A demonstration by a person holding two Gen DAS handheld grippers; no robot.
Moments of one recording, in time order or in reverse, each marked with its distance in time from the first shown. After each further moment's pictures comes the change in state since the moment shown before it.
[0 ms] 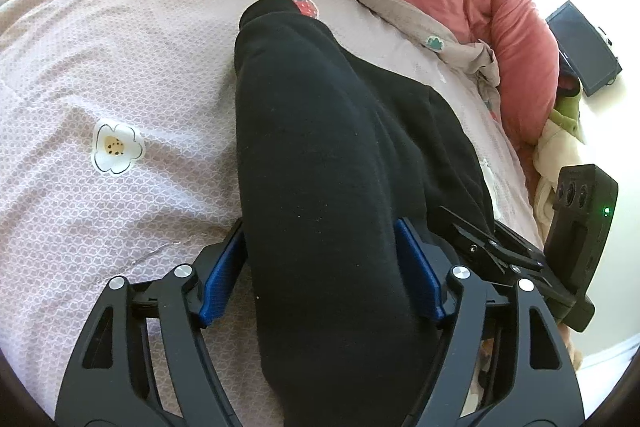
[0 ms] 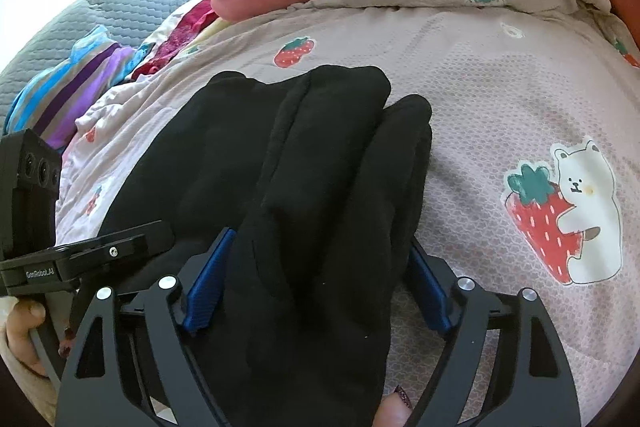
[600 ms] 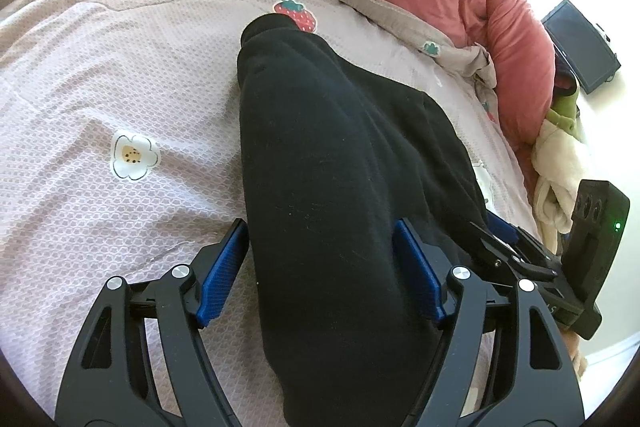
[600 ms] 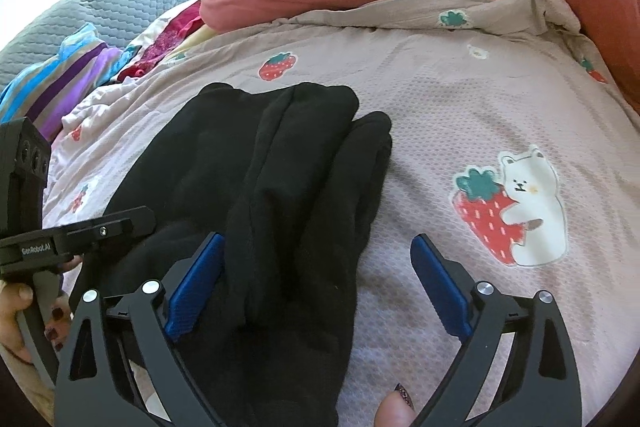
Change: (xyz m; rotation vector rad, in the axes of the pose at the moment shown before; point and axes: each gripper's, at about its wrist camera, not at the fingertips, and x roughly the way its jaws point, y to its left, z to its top) left arm -0.018 0.000 -0.001 0.020 -0.019 0.012; right arm -0.033 0.000 -0.011 -0.019 -0.041 -0.101
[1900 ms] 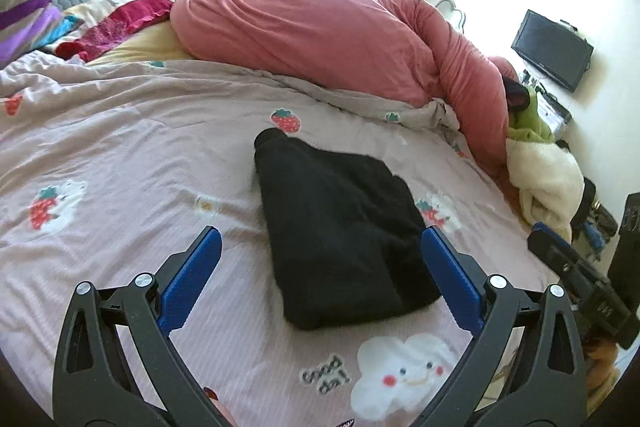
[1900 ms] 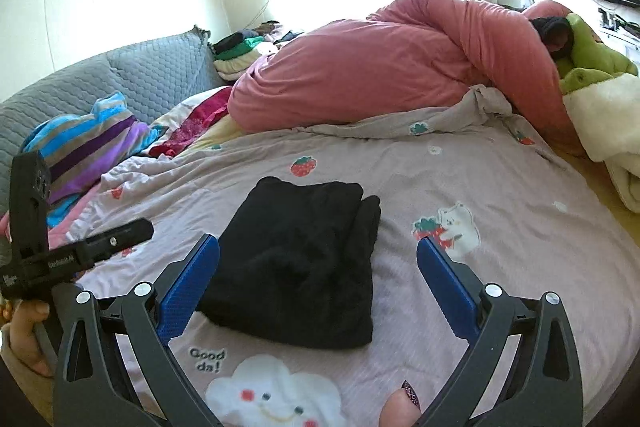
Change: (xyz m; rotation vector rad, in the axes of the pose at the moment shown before) left arm -0.130 -0.055 -0.056 0.178 -0.321 0.100; right arm -0.165 0.052 -0.050 0.009 -0.365 -0.038
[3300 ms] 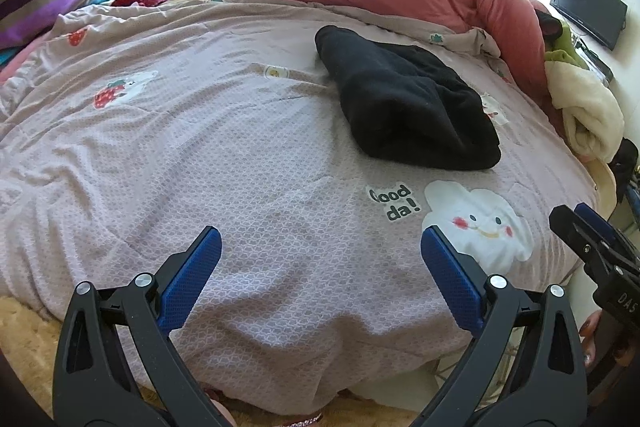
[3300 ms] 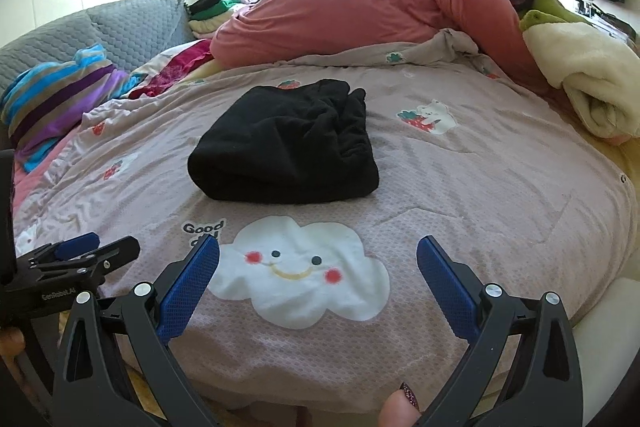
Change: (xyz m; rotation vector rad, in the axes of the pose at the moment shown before) left arm -0.033 0.012 -0.122 0.009 0.116 0.202; right arm -0.022 0.038 -0.117 -0.012 0.120 -0.142
